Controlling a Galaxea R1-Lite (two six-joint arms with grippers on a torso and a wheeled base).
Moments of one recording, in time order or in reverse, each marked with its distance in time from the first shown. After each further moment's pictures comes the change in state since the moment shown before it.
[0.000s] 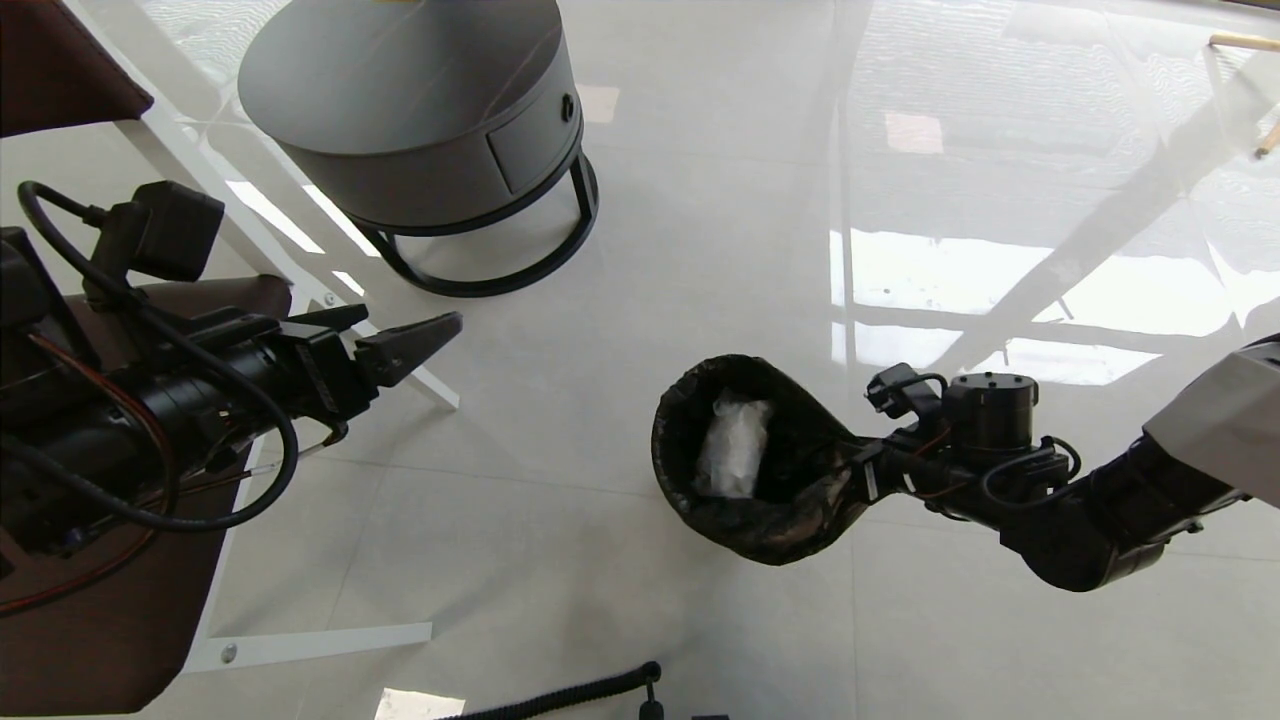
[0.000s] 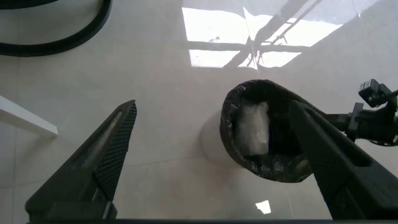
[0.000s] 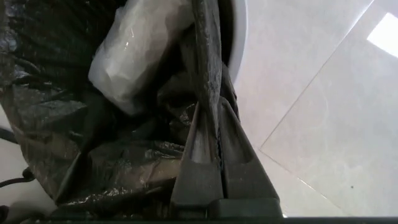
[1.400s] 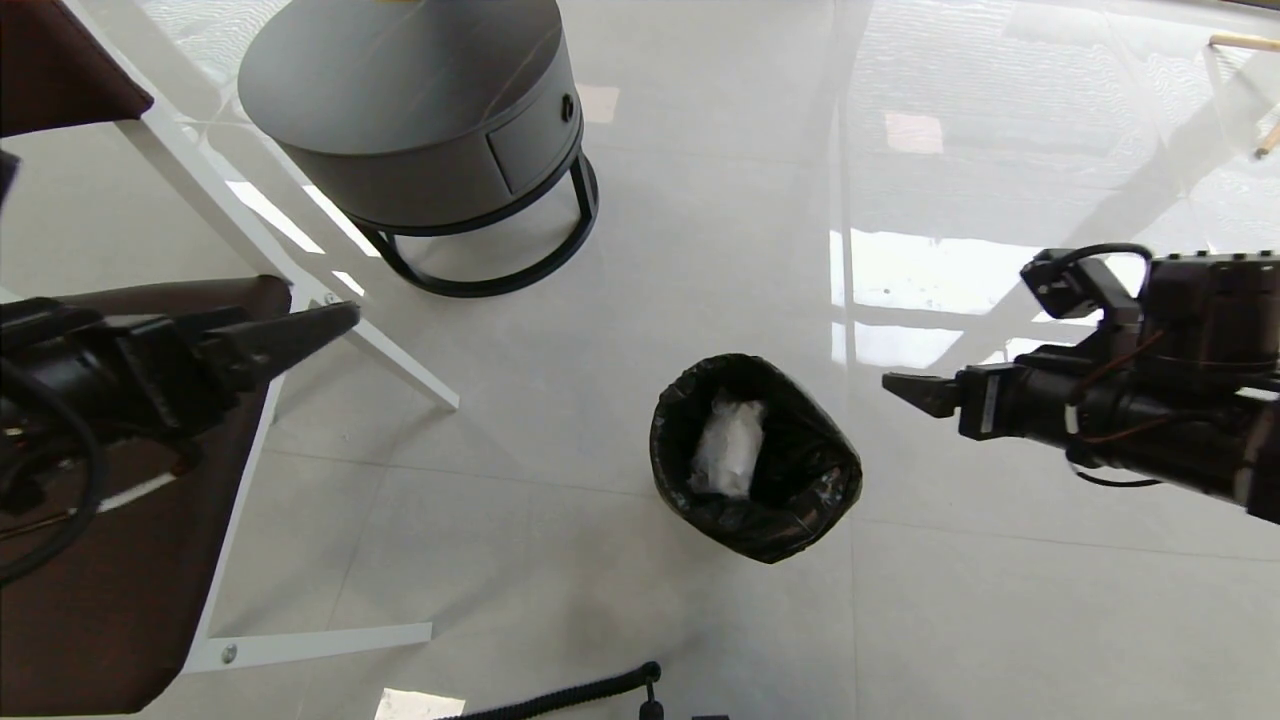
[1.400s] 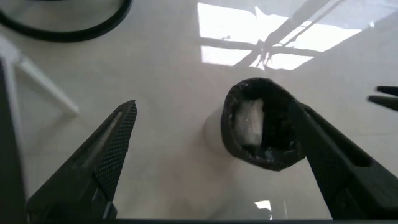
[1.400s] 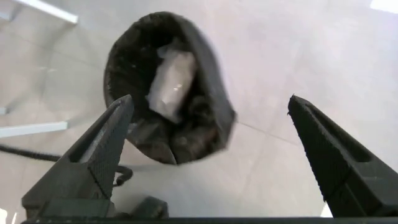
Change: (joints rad) left arm 0.008 -0.283 -0.075 0.403 0.113 -0.039; right arm 0.033 -0.555 0.056 0.437 -0.122 0.271
